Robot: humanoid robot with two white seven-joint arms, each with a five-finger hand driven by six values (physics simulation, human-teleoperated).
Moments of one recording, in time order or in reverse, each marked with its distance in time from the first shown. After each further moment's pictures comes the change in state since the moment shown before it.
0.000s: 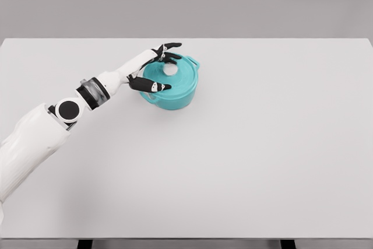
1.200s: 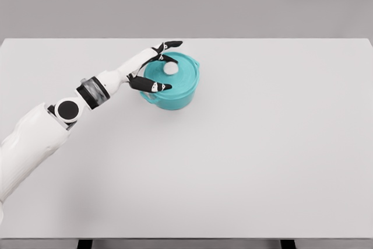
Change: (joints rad) left arm -0.002 0.000 0.001 -0.002 0.008 -0.028 0.000; right arm 0.000 0.000 0.000 0.000 0.000 0.000 0.000
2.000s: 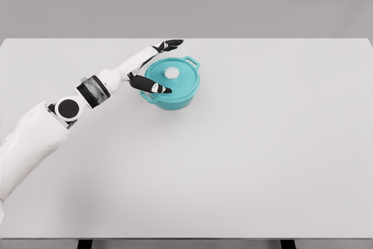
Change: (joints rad) left arm -0.008 -0.001 0.000 -0.002 -0.002 0.003 -0.001; right arm 0.000 0.000 0.000 0.000 0.000 0.000 0.000
